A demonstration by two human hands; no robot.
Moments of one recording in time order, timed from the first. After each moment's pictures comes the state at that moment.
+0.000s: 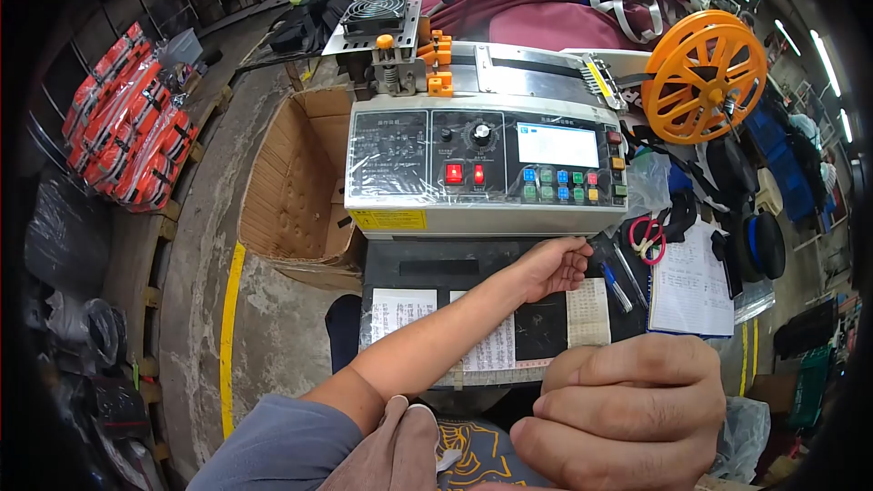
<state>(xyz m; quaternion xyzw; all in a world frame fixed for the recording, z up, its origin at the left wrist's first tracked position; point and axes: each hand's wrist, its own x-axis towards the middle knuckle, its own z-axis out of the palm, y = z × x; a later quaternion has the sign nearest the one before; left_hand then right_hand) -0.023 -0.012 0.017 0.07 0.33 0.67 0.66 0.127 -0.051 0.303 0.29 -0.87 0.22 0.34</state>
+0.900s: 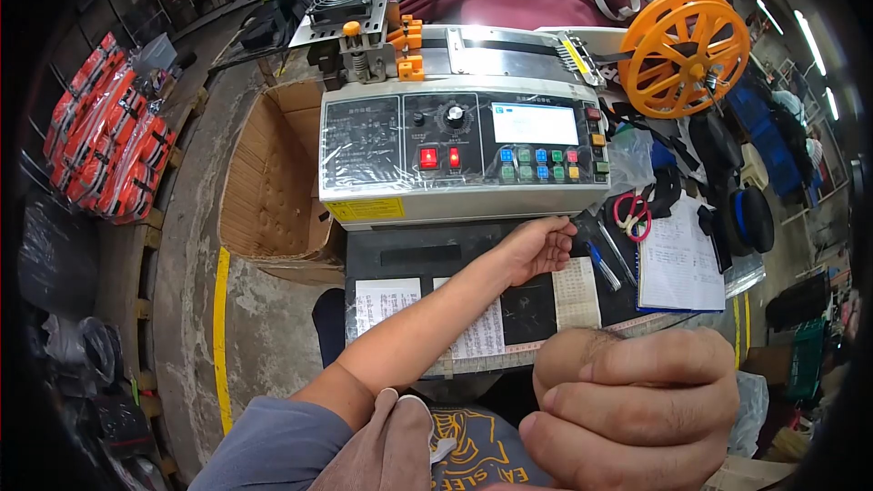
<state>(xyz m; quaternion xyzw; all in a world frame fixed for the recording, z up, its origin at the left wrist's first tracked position) -0.023 -0.012 0.016 0.07 0.33 0.67 0.66 0.109 -0.054 0.285 0.35 -0.76 0.15 0.52</state>
